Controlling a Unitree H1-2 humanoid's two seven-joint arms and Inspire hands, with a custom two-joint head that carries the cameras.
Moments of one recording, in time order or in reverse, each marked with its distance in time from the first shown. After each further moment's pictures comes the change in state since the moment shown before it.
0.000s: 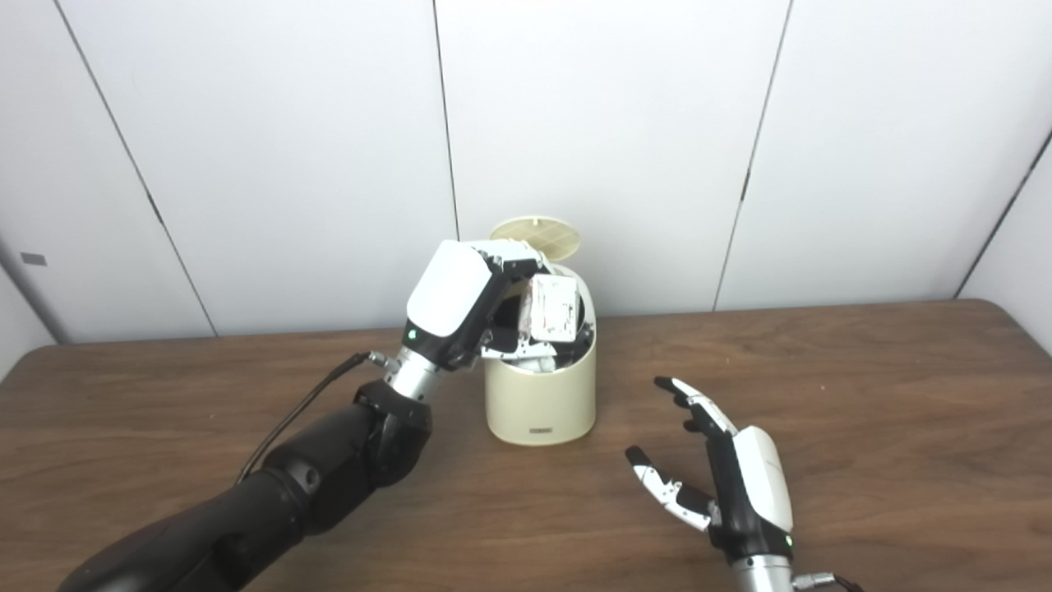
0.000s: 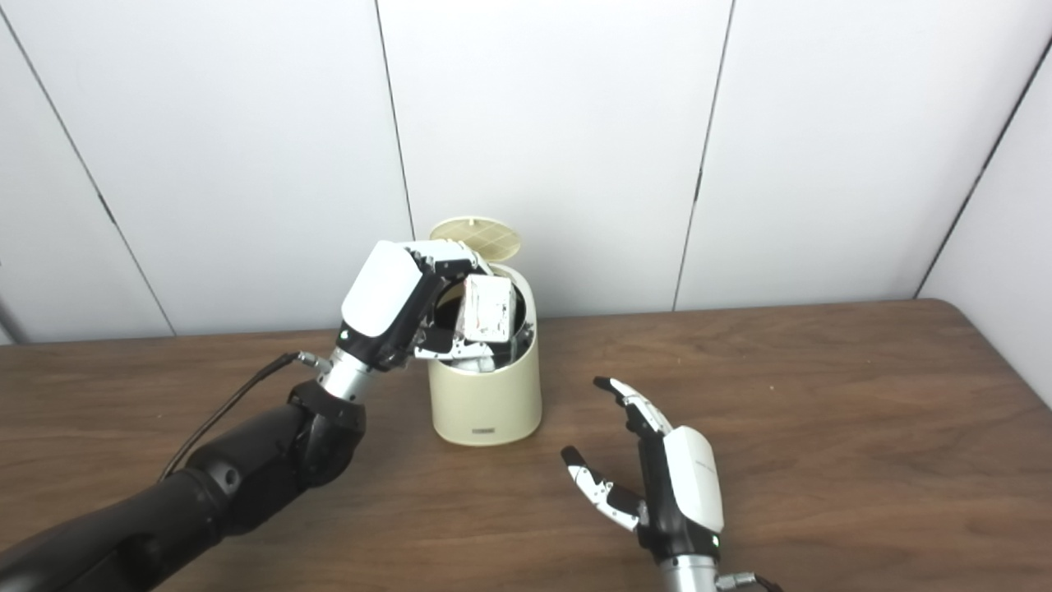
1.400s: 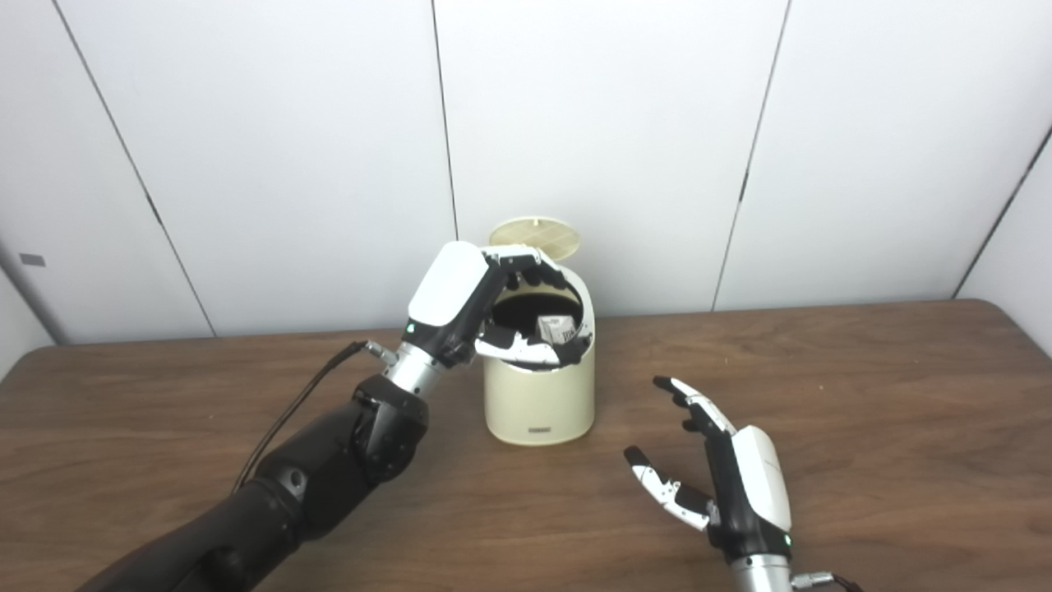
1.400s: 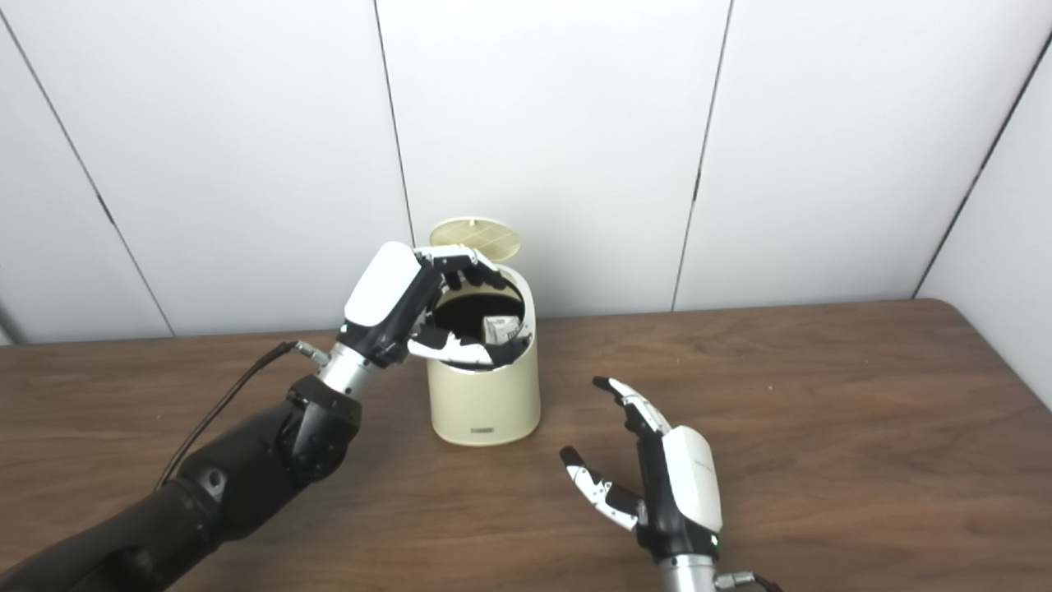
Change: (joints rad) left arm 0.052 0.006 0.136 -0.098 -0.107 -0.010 -0.248; right arm -0.003 0.000 0.000 0.003 0.003 0.000 0.001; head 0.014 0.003
